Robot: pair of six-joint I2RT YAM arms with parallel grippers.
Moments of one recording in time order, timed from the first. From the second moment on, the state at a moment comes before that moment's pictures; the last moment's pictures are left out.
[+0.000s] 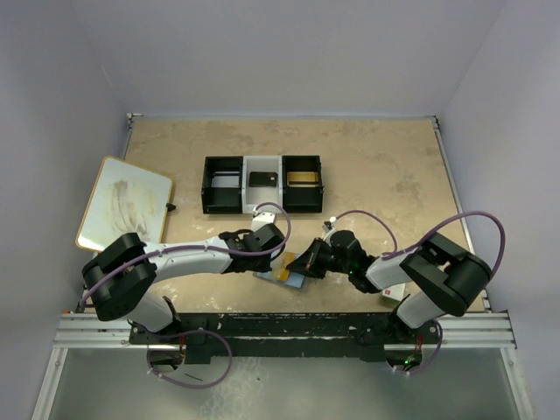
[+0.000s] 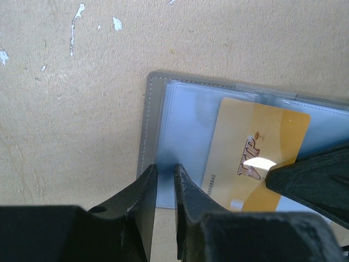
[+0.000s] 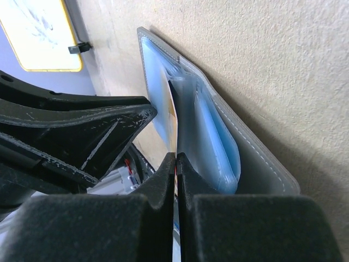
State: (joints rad) left arm -1.00 1.50 0.78 -0.38 -0.33 -0.77; right arm 0.76 1.53 0.26 0.73 -0.30 1.28
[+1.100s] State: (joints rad) left arm -1.02 1.53 0.78 -0.26 -0.29 -0.78; right arm 0.75 1.60 0.28 0.75 -0.30 1.29
